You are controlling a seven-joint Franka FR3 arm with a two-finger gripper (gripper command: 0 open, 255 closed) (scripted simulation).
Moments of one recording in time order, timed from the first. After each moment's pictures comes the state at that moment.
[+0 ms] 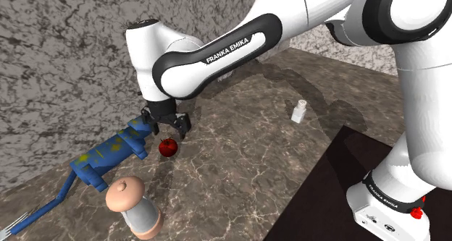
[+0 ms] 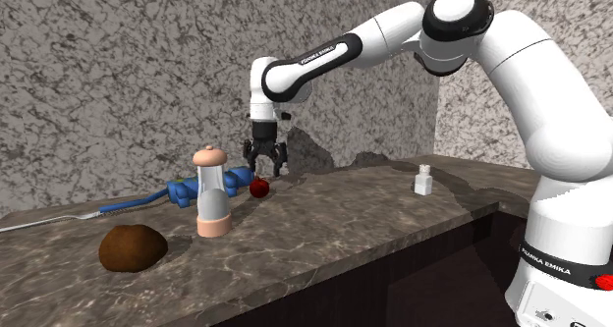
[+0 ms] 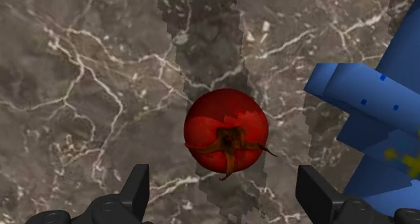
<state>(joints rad) 0.19 0.59 0.66 -1.55 -0.36 2.04 1.80</state>
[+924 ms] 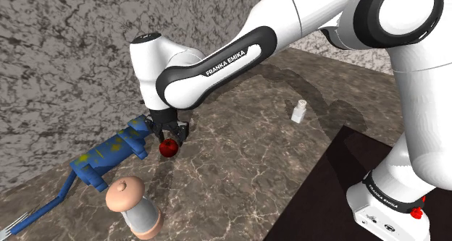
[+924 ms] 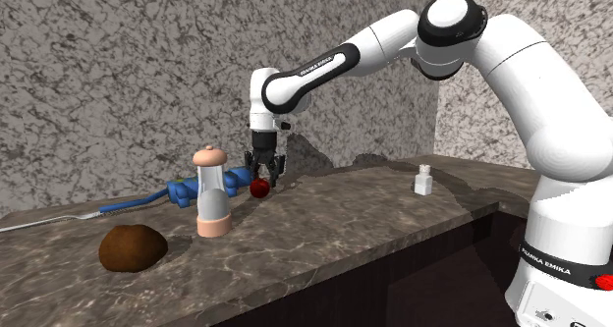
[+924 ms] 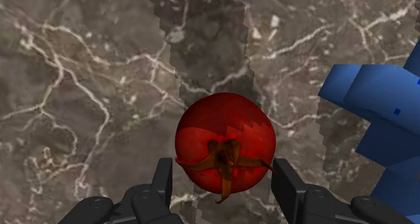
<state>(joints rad) 0.20 0.63 0.65 -1.57 -0.38 2.09 1.81</state>
